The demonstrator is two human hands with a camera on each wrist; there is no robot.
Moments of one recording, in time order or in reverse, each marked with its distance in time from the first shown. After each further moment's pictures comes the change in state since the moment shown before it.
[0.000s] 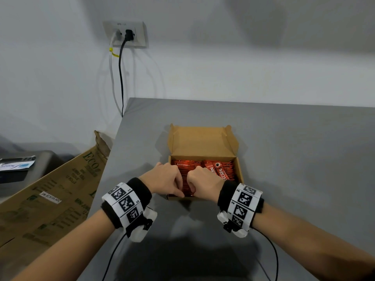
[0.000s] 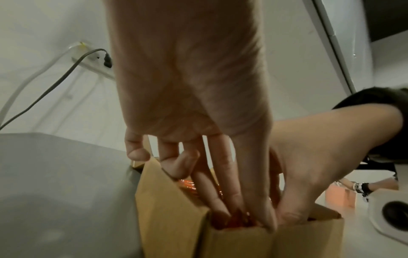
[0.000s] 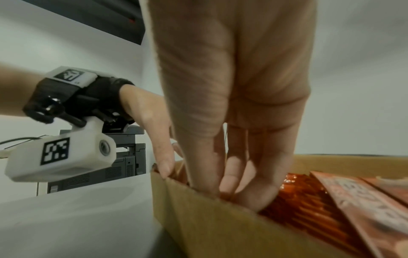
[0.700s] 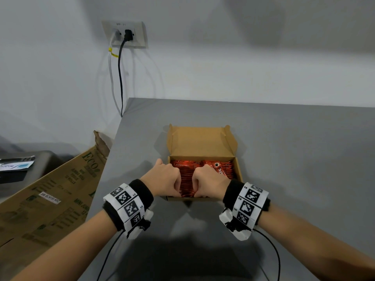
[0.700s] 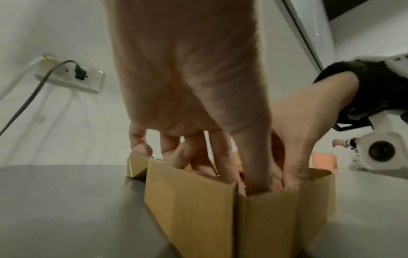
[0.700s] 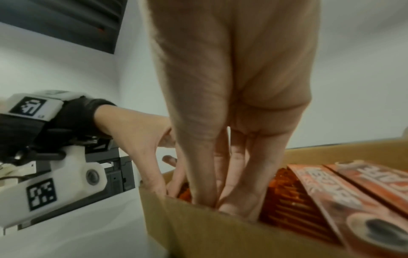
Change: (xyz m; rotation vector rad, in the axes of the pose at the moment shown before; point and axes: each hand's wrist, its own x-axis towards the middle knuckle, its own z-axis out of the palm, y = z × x) left_hand -0.002 0.004 0.003 0.301 0.049 0.019; right_hand -0.009 0.013 -0.006 0.195 -0.012 0.048
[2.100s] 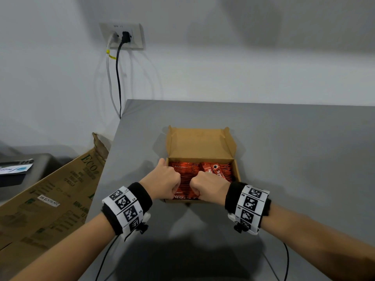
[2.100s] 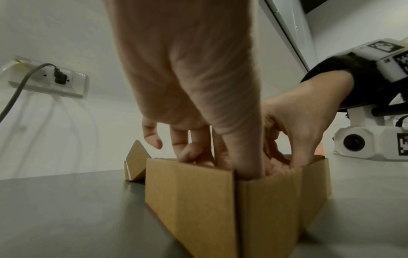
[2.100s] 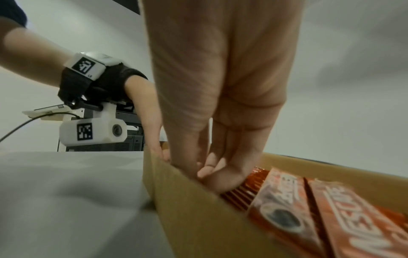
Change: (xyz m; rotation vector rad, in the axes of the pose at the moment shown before) left_hand 0.001 -0.002 0.007 0.269 0.122 0.140; right_hand -0.001 0.005 0.011 -0.286 -0.050 -0.139
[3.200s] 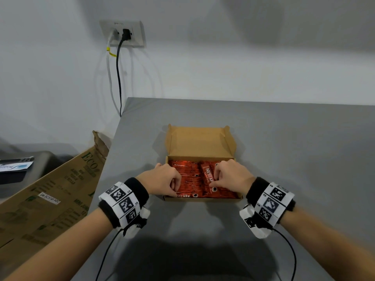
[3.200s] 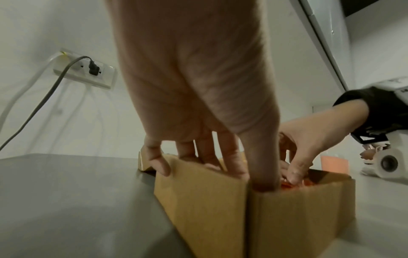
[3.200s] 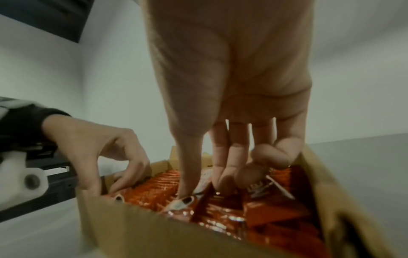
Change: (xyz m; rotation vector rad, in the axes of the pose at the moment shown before) left_hand 0.001 -0.011 0.006 -0.590 -0.183 -0.085; right_hand -0.026 0.046 -0.003 0.286 0.142 0.420
